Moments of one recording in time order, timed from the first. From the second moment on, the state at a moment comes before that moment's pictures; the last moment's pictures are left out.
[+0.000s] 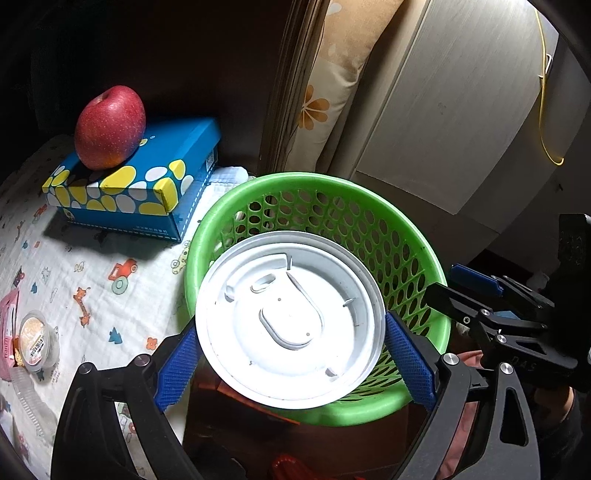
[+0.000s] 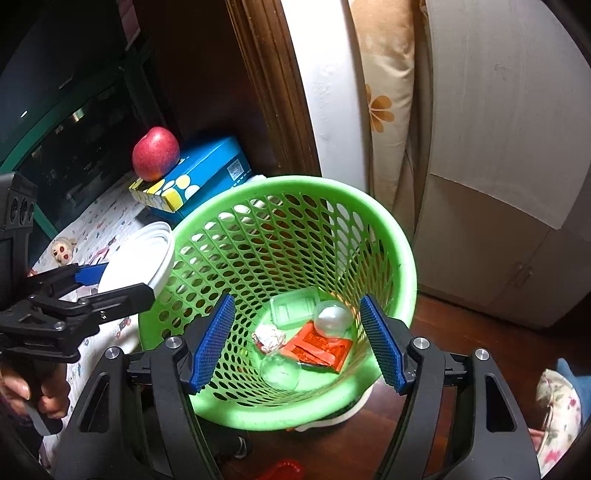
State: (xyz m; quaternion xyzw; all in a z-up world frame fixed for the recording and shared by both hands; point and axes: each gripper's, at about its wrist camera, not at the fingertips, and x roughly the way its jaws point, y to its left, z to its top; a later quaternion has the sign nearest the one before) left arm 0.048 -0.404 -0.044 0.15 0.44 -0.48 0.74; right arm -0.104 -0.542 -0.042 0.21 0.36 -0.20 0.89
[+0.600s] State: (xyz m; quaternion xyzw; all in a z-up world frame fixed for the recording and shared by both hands) left arm 0.057 -0.342 -0.027 0.12 0.42 -0.45 0.78; right arm -0.091 -0.514 -0.033 0.20 0.36 -0.16 0.90
